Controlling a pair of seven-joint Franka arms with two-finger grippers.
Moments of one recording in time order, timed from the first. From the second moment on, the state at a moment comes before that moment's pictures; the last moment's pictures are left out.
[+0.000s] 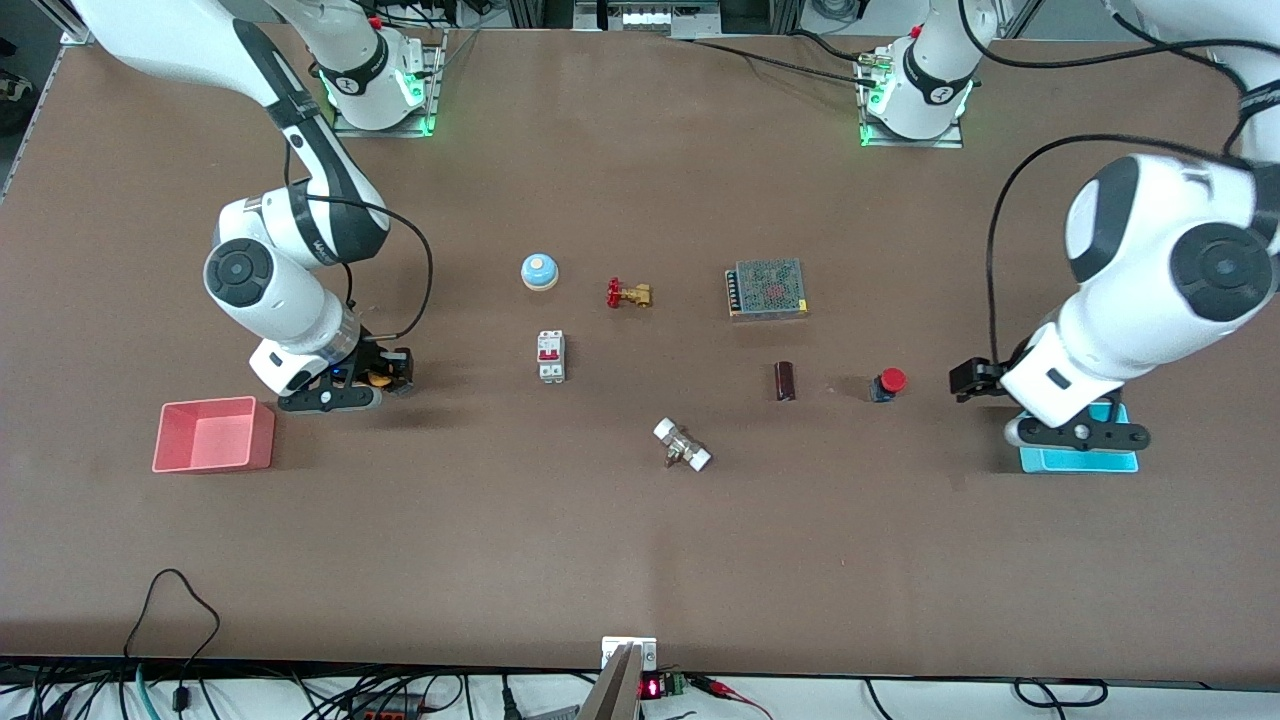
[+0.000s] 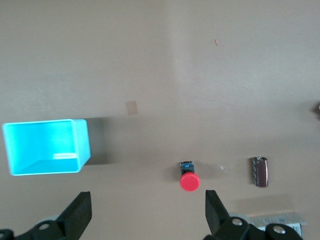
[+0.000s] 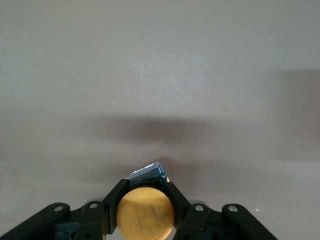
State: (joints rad) left arm 0.03 0.36 -0.19 -1.48 0.12 1.82 -0.10; right arm -0.05 0.40 0.29 -2.03 -0.14 2.47 0.25
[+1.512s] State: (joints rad) left arm 0.11 0.02 -0.20 -1.68 0.03 1.67 0.08; right arm -0.05 0.38 0.28 -1.97 -0.14 2.43 0.25
